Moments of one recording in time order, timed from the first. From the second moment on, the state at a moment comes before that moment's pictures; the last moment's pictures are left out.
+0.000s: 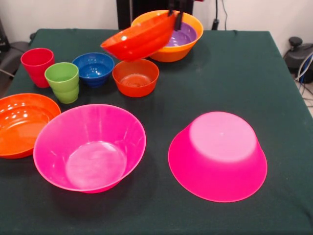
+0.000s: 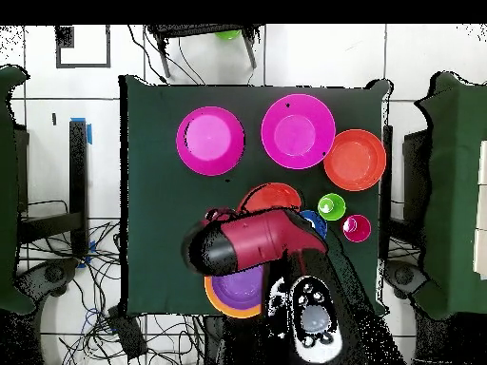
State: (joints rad) arm -0.30 -0.90 0.20 1.88 -0.51 0.50 2.13
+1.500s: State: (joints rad) arm 0.11 -0.54 0.04 1.27 -0.42 0.57 2.13
